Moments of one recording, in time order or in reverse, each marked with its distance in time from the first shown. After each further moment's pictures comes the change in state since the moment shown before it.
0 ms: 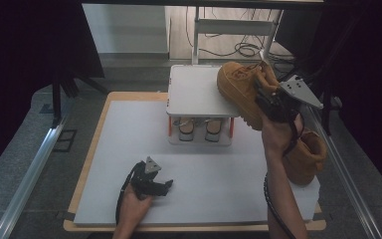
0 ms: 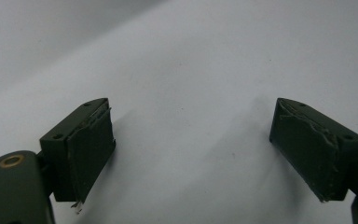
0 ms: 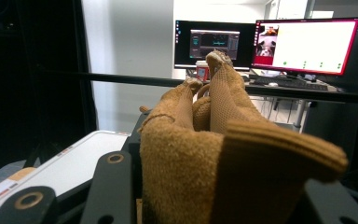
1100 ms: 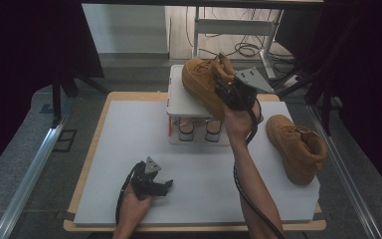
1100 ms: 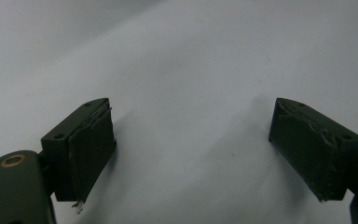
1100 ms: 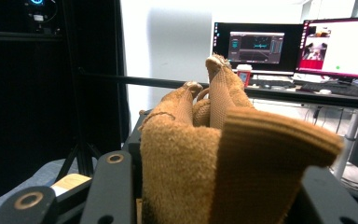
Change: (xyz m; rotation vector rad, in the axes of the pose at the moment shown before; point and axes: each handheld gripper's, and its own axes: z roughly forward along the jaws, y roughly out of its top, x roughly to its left) left arm 0.000 0.000 0.000 -0.003 -0.001 0.002; right arm 0.075 -0.001 0.058 -0.012 0.127 0.010
